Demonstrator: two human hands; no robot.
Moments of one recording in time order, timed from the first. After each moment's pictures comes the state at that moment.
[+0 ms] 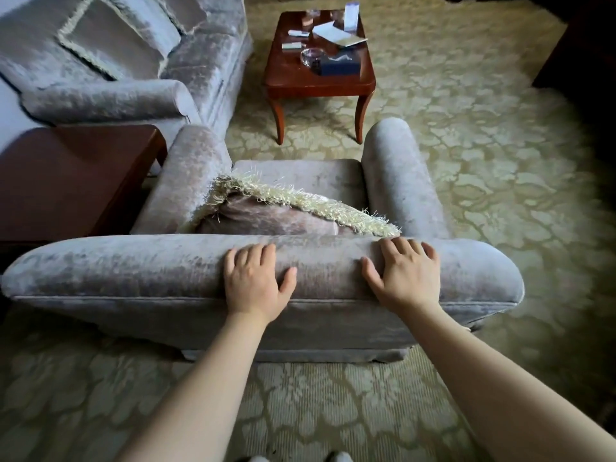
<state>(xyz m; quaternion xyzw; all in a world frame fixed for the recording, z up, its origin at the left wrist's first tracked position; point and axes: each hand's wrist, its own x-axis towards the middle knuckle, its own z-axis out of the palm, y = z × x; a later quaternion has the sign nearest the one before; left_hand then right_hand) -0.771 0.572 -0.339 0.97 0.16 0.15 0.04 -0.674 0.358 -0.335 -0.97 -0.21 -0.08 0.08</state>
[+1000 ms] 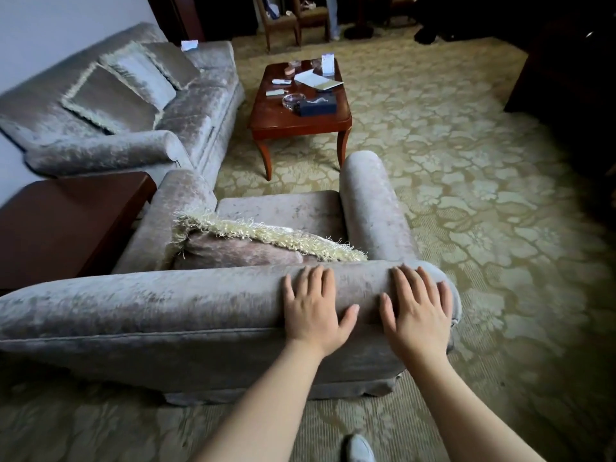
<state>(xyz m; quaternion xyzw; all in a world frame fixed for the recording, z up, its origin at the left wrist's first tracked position) -0.717 0.419 -0.330 0.99 0.08 0.10 0.04 -0.672 0.262 -0.353 -0.96 -0.12 -0.18 0.19</state>
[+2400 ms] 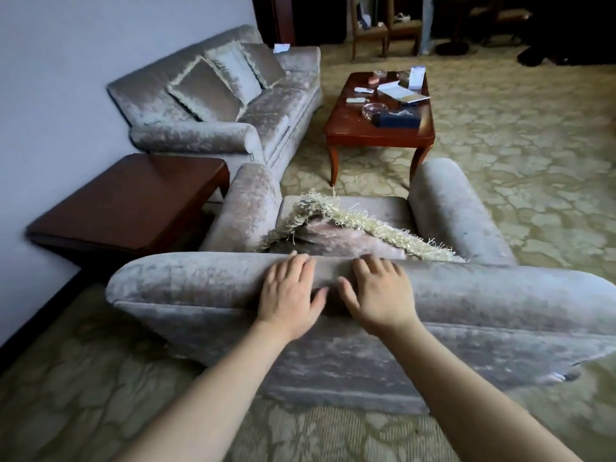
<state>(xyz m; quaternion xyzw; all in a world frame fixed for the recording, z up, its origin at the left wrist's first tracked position) -0.728 0.569 -0.330 0.98 0.14 0.17 0.02 -0.635 0.429 -0.327 -0.91 -0.37 -0.10 0.17</state>
